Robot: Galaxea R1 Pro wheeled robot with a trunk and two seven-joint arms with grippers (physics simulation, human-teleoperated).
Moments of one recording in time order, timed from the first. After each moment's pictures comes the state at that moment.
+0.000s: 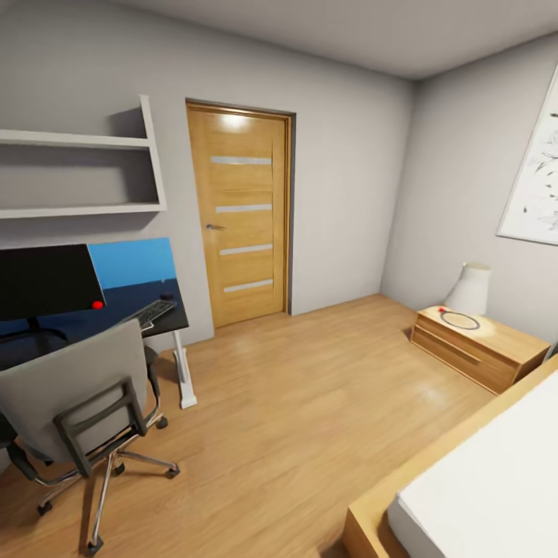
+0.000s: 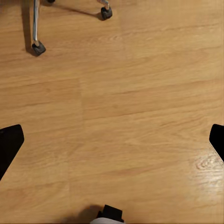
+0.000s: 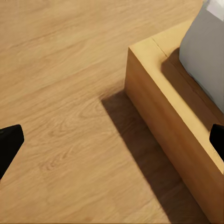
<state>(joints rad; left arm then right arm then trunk) 0.00 -0.02 0.04 -0.25 0.19 -0.57 0.13 -0.04 0.05 0.03 -0.33 -0.02 -0.50 -0.06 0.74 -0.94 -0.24</state>
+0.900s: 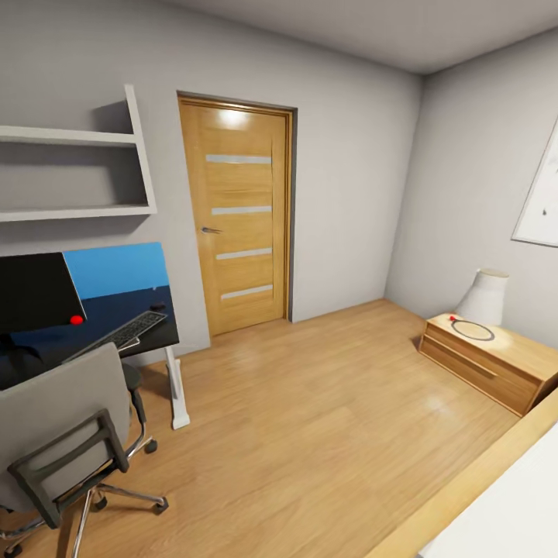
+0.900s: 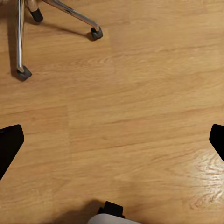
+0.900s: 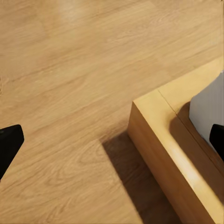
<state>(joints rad) 0.00 -0.02 0.04 -0.24 0.19 -0.58 0.13 -0.04 0.05 0.04 -0.33 -0.02 -0.55 -0.06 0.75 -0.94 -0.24</state>
